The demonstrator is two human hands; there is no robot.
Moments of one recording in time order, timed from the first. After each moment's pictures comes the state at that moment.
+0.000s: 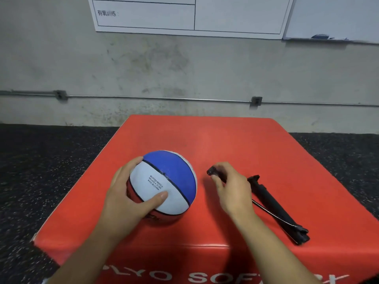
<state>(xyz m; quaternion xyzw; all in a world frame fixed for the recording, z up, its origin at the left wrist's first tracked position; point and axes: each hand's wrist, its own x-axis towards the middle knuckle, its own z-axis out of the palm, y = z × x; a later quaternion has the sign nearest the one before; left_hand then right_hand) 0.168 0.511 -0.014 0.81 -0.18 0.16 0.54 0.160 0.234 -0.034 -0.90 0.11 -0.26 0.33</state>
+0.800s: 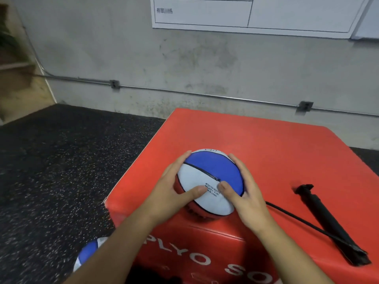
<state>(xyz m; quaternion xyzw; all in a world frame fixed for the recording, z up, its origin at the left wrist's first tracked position) 0.157 0.557 -0.016 0.80 -0.20 0.04 0.56 0.129 0.328 -0.014 -0.79 -0.12 -0.15 0.59</state>
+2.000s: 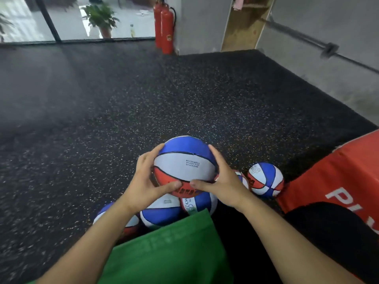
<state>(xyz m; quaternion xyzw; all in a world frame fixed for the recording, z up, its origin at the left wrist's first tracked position) -0.387 0.953 -0.124 0.79 0.26 0.28 0.49 -0.178 0.804 -0.100 -0.73 -0.43 0.31 0.43</state>
